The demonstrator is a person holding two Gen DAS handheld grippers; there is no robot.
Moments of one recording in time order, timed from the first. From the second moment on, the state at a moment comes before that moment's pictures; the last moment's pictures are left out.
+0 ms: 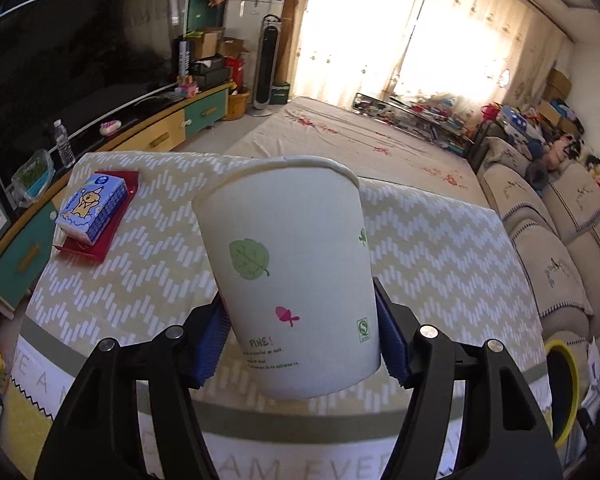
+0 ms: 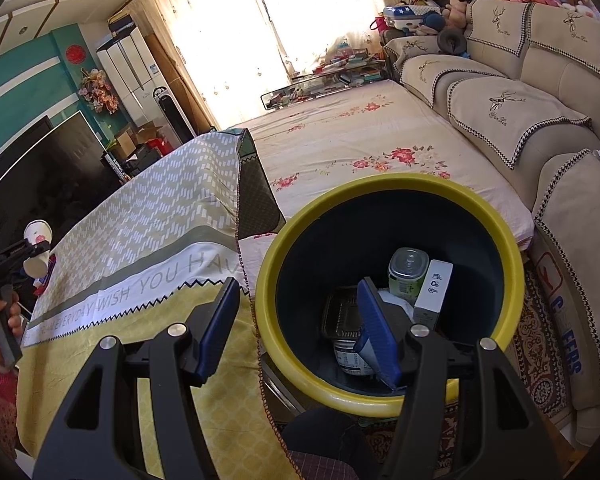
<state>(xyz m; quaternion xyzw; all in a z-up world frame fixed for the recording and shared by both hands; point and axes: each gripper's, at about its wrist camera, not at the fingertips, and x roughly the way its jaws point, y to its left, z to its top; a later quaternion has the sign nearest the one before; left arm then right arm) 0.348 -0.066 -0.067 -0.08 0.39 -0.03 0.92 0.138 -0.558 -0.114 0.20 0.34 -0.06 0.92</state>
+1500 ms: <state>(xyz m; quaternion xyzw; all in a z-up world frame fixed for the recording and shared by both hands) 0.177 -0.374 -0.018 0.06 0.33 -0.34 0.88 0.038 -0.638 -0.101 0.23 0.30 -0.12 0.92</state>
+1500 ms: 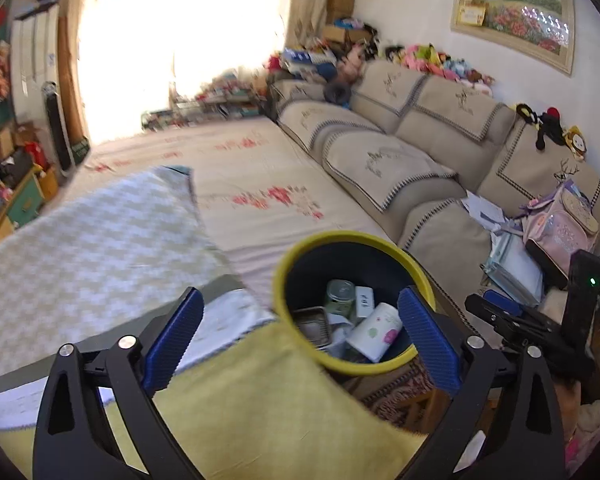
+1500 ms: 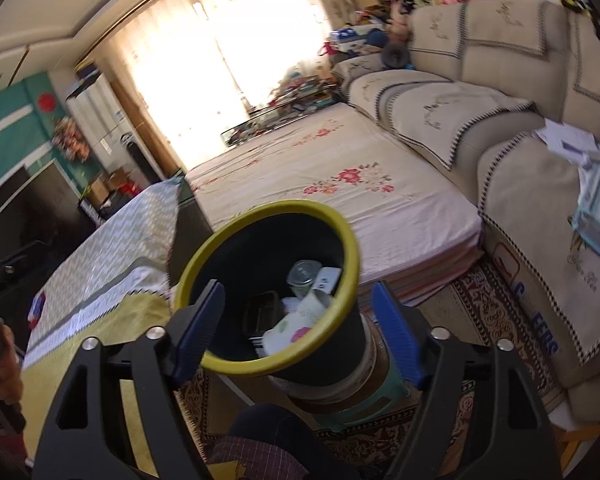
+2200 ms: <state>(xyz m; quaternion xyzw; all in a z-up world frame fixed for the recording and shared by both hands) 0.008 -0.066 0.015 -0.01 0.26 -0.07 0.96 -0.010 -0.472 0.008 0.07 0.24 -0.03 0.97</state>
